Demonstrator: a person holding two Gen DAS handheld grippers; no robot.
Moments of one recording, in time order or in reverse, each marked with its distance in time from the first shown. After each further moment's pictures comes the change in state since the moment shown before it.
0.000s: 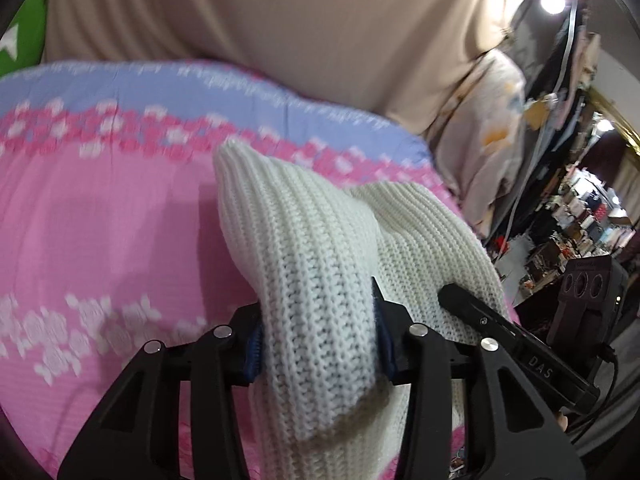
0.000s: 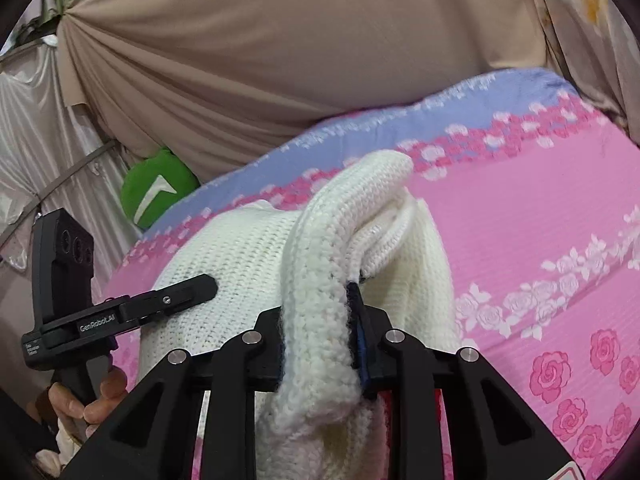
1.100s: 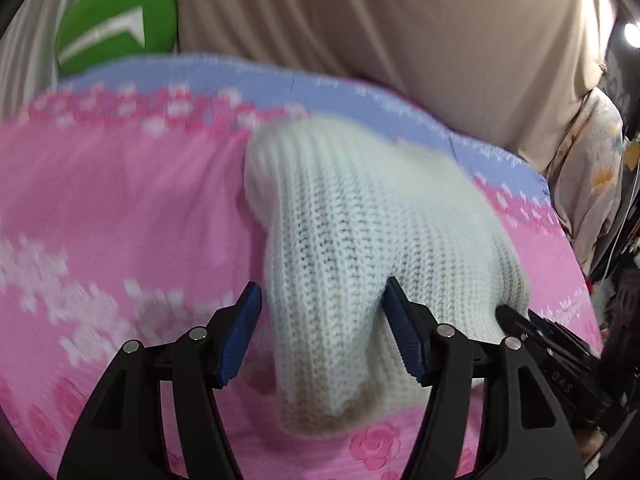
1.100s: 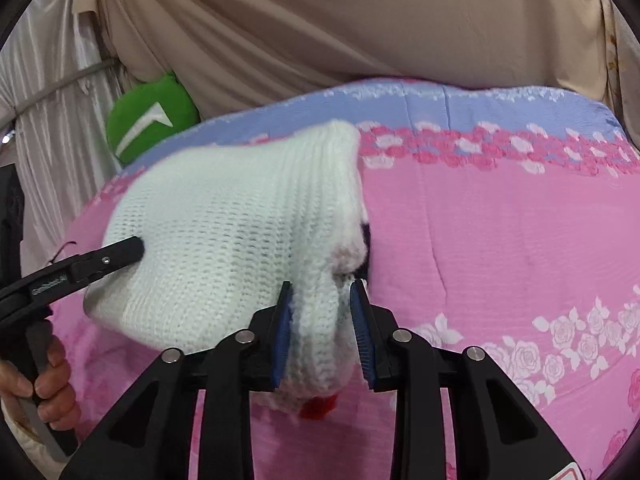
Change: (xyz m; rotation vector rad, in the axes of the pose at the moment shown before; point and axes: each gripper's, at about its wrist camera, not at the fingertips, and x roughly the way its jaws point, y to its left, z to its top) left arm -0.038 0.151 -0.018 -0.148 -0.024 0.378; right arm 0.130 0.077 -0.049 -0.113 0.185 -0.132
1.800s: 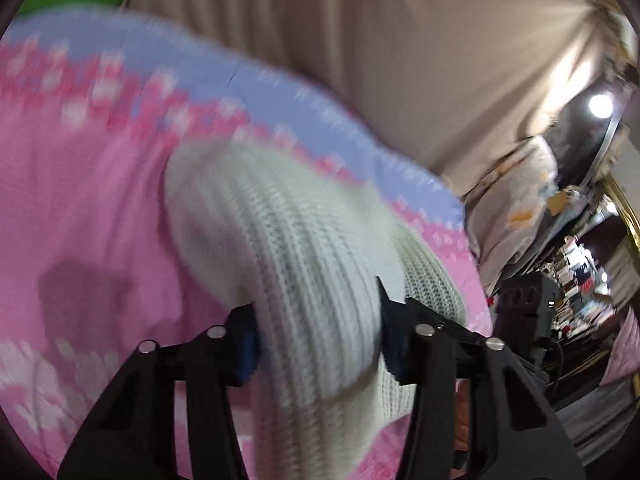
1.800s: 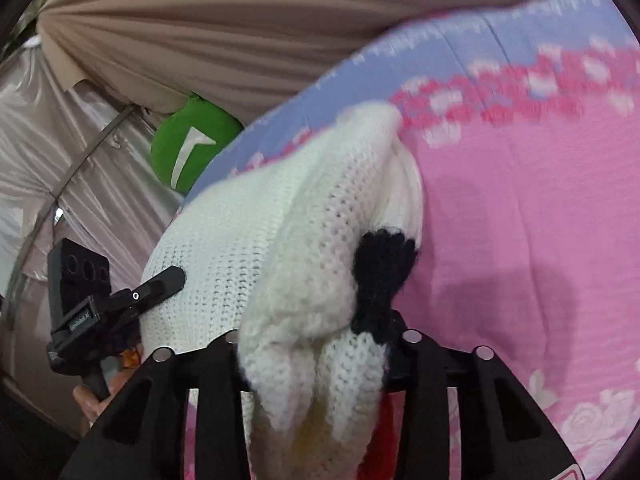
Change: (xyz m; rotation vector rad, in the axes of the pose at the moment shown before) left arm -0.013 0.007 0.071 -0.073 -0.010 -0.399; right arm 0.010 0.004 0.073 0.113 -0.016 0.330
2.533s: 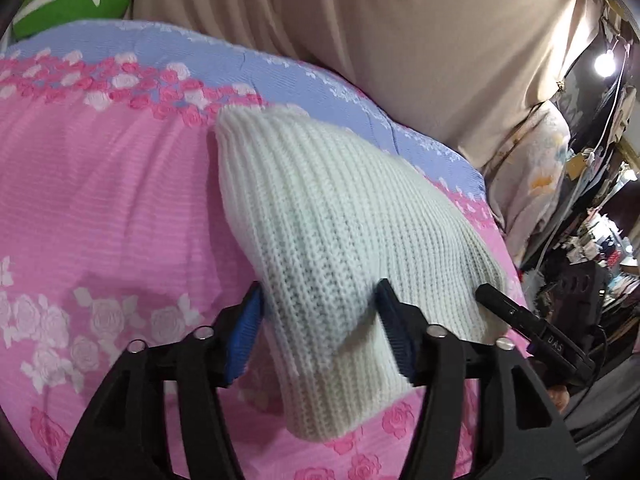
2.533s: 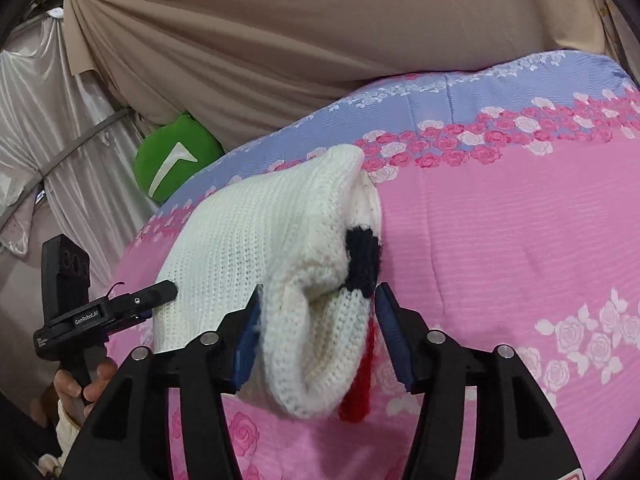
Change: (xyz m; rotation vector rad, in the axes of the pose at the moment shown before) left arm 0.008 0.016 -0.052 0.016 0.109 0.080; right arm -0.041 -0.045 -0.045 0.058 0.012 -0.116
